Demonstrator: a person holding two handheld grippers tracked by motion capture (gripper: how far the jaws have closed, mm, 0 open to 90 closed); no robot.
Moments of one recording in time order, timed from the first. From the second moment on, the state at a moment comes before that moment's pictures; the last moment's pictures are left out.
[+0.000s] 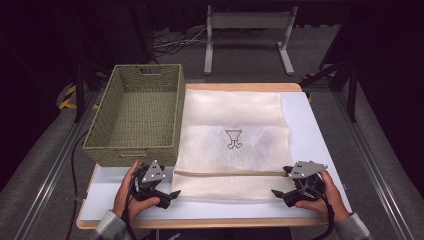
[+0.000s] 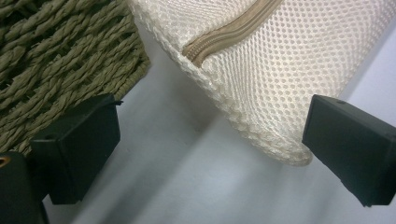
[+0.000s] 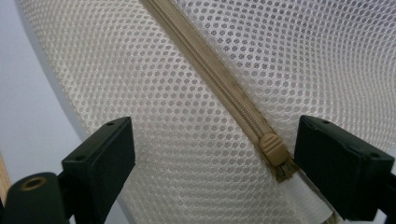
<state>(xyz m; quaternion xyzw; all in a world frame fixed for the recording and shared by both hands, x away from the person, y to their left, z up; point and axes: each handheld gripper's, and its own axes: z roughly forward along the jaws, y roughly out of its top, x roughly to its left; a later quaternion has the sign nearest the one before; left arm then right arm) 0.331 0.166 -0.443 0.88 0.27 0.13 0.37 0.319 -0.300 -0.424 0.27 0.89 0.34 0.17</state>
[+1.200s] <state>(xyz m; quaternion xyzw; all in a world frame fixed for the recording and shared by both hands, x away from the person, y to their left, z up) 0.333 0.165 -0.443 0.88 0.27 0.12 0.37 0.319 -0.300 -0.424 0.27 0.89 0.34 0.17</state>
